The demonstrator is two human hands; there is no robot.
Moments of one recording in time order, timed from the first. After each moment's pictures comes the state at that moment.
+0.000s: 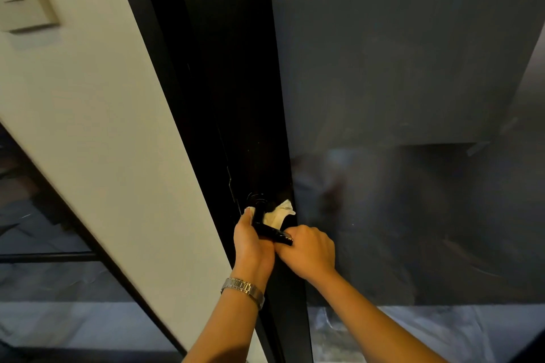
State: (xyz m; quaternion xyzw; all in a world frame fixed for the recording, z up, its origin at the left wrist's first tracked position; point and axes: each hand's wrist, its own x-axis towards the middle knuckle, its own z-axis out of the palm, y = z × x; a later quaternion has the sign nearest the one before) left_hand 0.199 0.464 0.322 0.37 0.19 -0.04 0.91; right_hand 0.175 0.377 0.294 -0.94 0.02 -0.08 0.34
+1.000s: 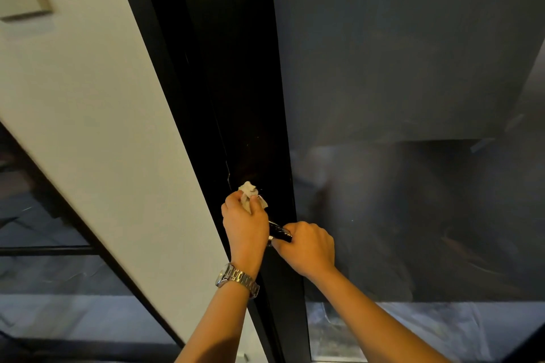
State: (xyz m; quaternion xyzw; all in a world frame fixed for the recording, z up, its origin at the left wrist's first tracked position) left_hand 0.200 0.471 0.327 0.84 0.06 0.22 0.50; right_hand 0.175 0.375 0.287 -0.93 0.01 -0.09 0.35
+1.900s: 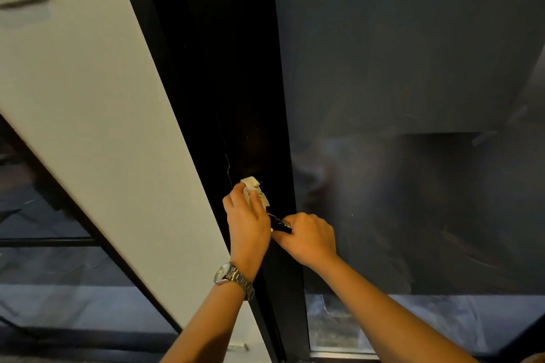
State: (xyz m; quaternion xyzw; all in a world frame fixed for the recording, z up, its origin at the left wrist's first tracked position) left_hand 0.192 0.473 0.315 0.85 0.00 0.22 0.48; right_hand 0.173 0.370 0.300 -0.94 -0.01 -0.05 0.33
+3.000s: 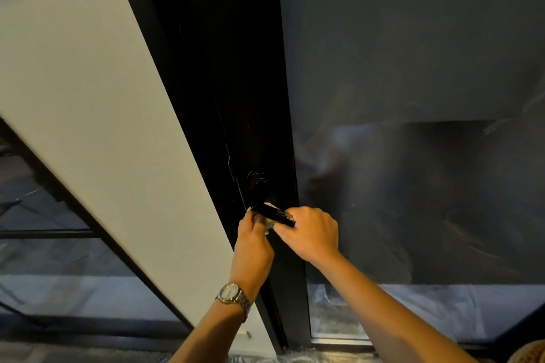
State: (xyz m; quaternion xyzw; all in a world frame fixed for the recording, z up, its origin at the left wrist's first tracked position) left_hand 0.185 0.493 0.252 0.93 -0.11 0.14 0.33; right_hand 0.181 0.372 0.280 -0.94 -0.01 -0.10 0.32
